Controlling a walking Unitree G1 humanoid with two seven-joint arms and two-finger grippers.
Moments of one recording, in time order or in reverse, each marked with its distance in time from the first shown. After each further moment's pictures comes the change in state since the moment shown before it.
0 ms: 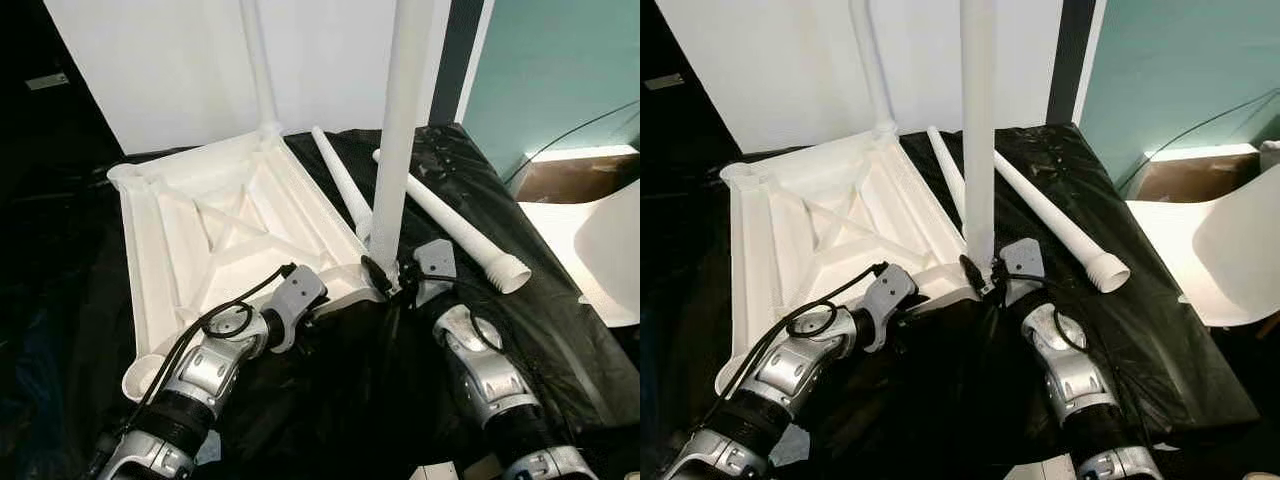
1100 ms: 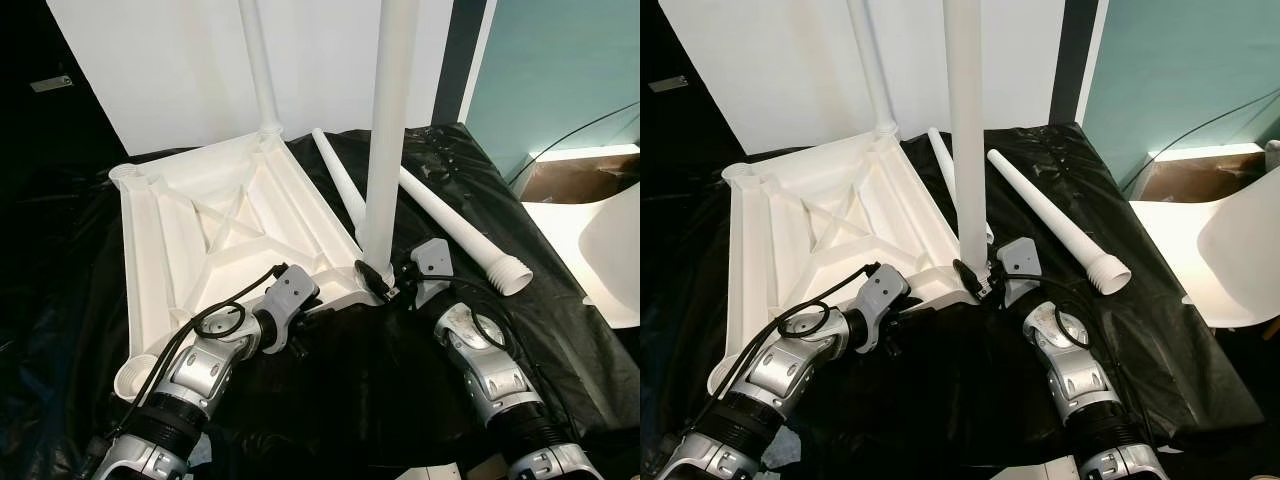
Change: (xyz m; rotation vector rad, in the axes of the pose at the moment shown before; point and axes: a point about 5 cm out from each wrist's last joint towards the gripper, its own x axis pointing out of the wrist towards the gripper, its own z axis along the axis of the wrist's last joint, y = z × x) left arm -0.008 0.002 -0.003 -0.019 0.031 0.019; right arm 0.000 0.006 0.000 0.019 0.012 0.084
